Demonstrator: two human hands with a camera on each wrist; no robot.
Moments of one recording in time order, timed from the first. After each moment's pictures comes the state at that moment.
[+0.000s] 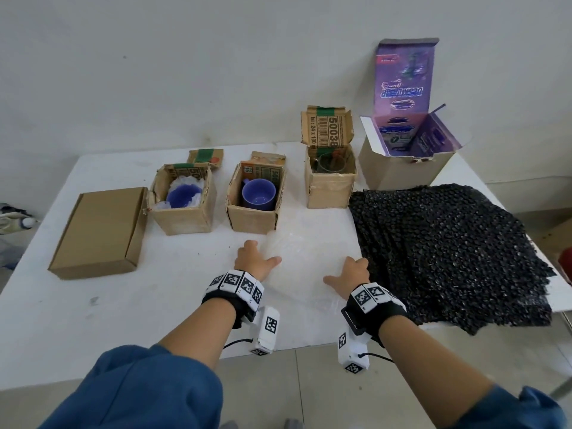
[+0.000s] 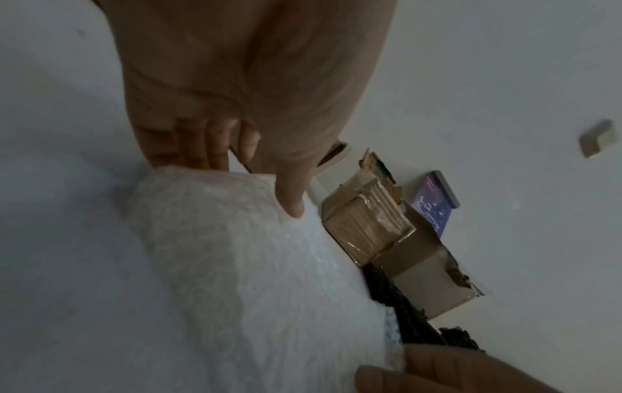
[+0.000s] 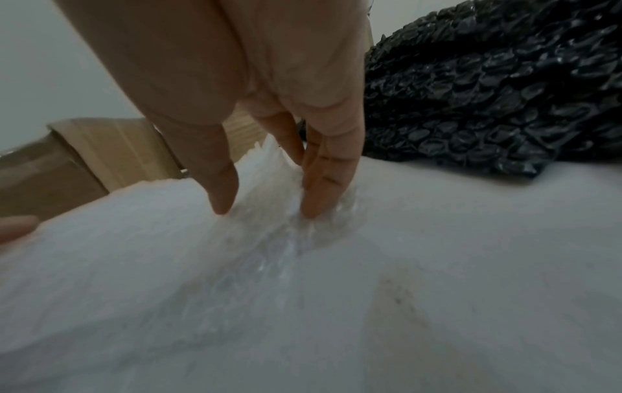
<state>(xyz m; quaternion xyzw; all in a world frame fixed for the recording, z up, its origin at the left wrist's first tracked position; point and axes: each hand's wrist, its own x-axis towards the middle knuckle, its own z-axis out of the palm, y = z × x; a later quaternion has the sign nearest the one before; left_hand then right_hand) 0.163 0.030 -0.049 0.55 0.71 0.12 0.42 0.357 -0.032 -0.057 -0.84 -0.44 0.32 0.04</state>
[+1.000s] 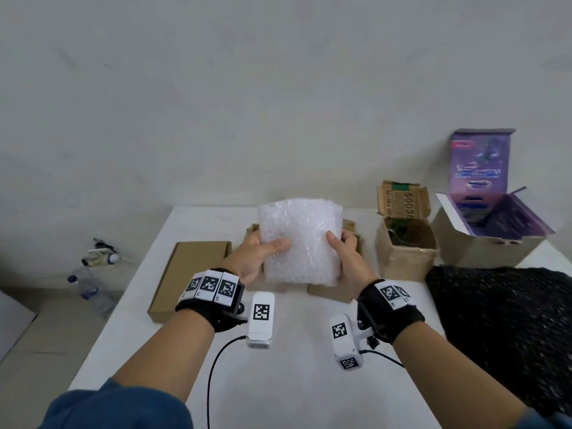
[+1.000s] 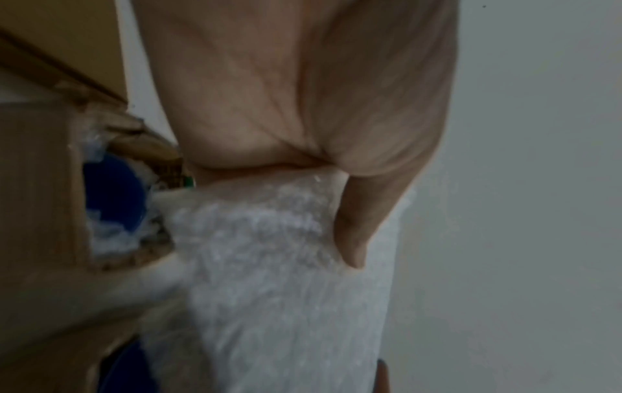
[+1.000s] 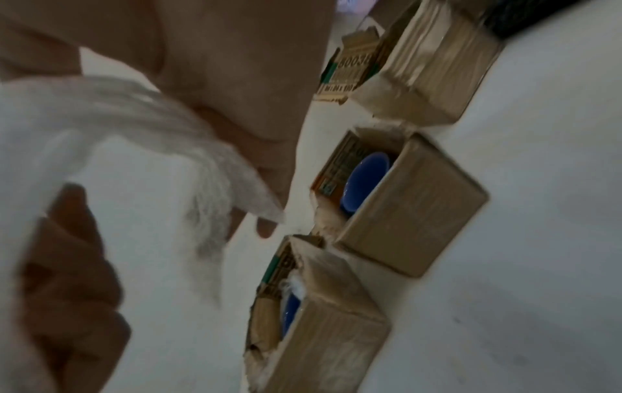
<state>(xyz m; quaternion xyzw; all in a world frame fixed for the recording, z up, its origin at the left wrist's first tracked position) 0.011 0.096 0.100 0.46 0.44 0.40 0.66 0.203 0.083 0.070 -0.51 -0.35 0.61 0.49</state>
